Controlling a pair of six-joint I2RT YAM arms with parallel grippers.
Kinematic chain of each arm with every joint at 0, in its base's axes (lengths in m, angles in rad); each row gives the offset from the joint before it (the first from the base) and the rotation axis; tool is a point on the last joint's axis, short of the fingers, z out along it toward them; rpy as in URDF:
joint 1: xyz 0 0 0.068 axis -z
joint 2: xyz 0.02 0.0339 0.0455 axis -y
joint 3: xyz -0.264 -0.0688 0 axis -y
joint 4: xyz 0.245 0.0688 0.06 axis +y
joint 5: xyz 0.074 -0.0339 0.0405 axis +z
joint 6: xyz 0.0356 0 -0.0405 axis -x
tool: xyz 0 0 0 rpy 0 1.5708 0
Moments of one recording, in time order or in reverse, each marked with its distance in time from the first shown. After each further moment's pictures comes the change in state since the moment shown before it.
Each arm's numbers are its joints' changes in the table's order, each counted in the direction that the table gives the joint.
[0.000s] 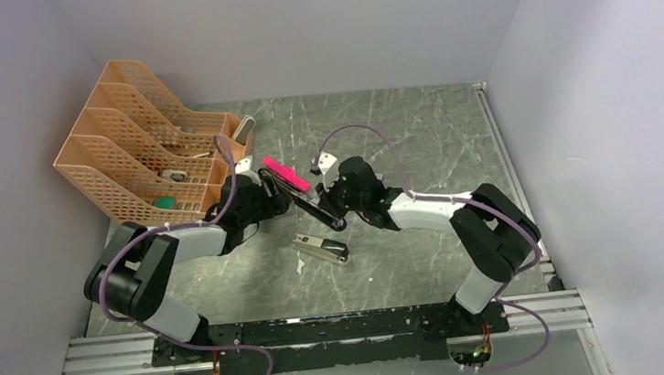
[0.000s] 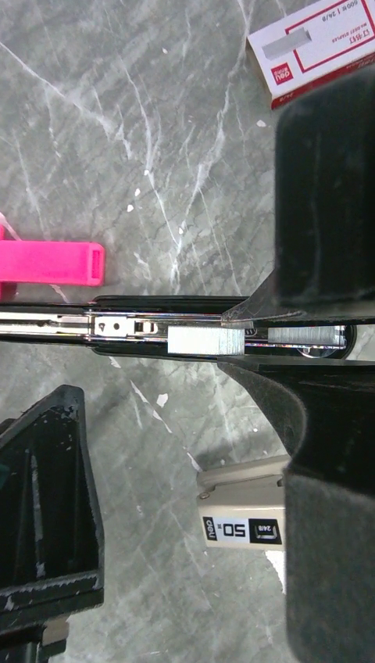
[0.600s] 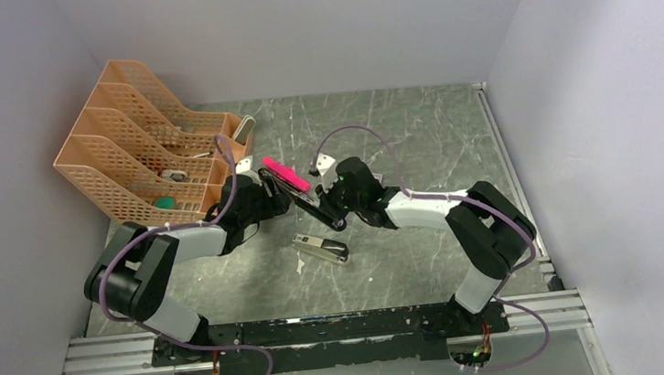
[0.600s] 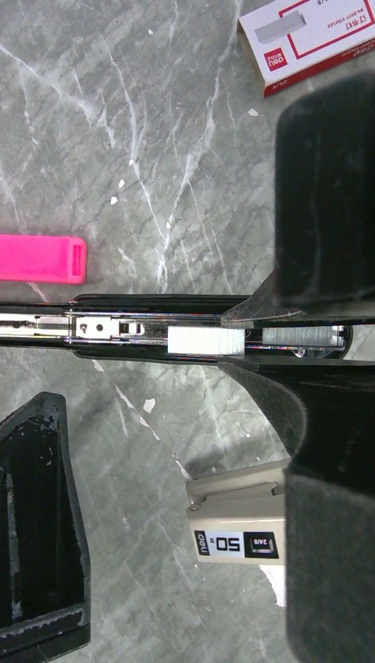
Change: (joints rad) left arm 0.004 0.000 0.000 0.000 0.006 -0.001; right arm 0.000 -0.034 0.019 0.046 -0.002 0.003
